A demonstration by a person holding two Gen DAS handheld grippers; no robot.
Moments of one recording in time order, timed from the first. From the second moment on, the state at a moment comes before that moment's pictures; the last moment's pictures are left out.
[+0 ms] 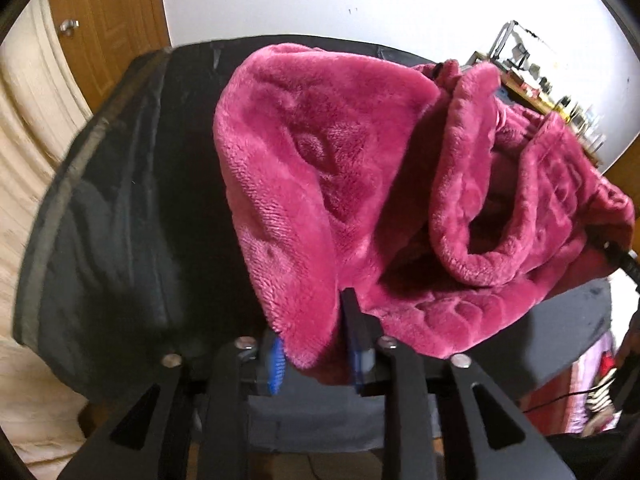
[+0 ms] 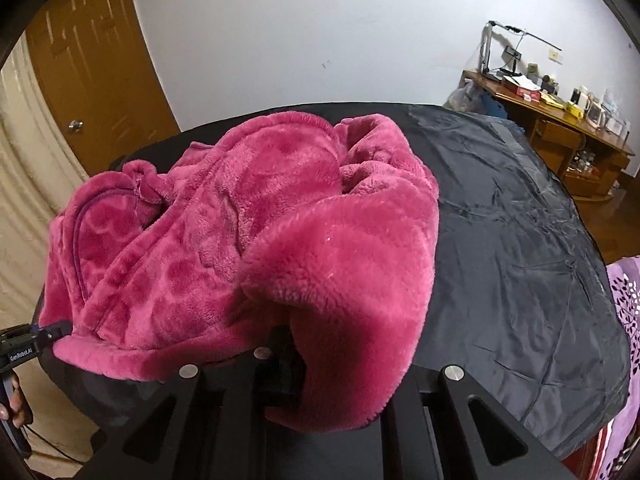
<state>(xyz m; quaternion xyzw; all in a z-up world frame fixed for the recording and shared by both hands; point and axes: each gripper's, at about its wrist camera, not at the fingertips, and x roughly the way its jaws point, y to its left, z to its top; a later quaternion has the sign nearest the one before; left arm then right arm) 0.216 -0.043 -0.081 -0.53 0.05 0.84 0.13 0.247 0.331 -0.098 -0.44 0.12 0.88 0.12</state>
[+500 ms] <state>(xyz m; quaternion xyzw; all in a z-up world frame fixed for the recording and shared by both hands) 0.212 -0.080 -0.083 -0.51 0.09 0.85 0.09 0.248 0.326 -0.115 -0.45 0.04 0.89 0.07</state>
